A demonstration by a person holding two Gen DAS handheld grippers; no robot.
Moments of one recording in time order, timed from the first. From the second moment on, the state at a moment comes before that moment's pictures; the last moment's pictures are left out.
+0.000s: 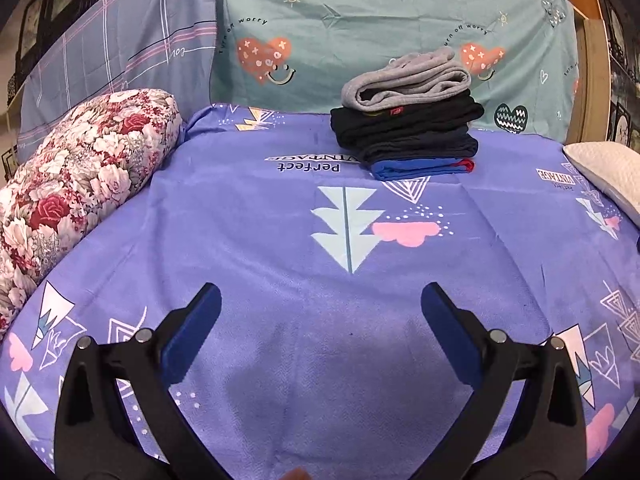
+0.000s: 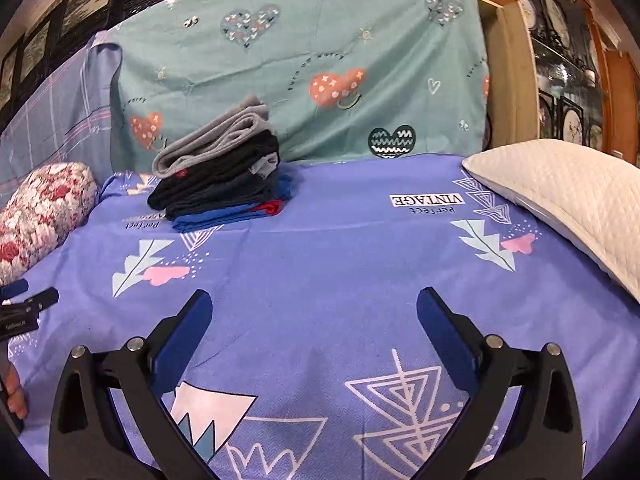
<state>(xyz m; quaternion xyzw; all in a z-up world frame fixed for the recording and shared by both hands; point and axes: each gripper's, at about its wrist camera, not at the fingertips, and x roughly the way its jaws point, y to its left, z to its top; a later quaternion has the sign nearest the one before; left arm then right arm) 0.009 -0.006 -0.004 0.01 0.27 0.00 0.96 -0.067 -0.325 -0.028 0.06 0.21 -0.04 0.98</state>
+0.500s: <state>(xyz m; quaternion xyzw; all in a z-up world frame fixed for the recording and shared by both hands) 0.007 -0.006 -0.004 0.02 0.27 0.00 0.96 -0.058 -0.326 -0.033 0.06 0.24 -0.04 0.97</state>
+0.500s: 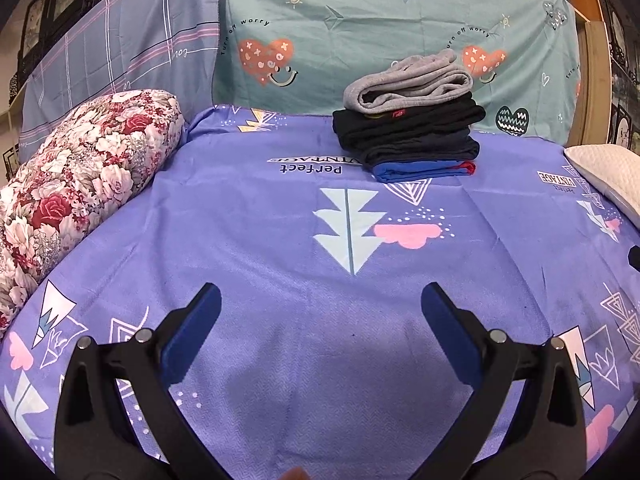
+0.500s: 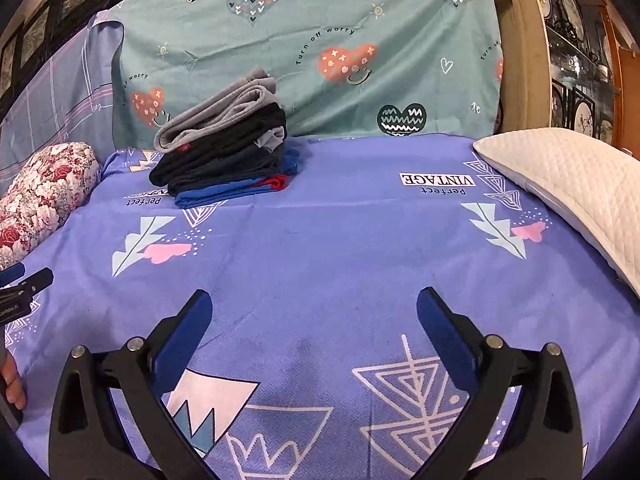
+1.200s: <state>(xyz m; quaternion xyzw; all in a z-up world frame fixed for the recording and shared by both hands) 0.009 -0.005 -0.006 0.01 0.28 -0.01 0.96 -0.056 -0.325 -0.033 0.05 0.24 -0.04 0.97</state>
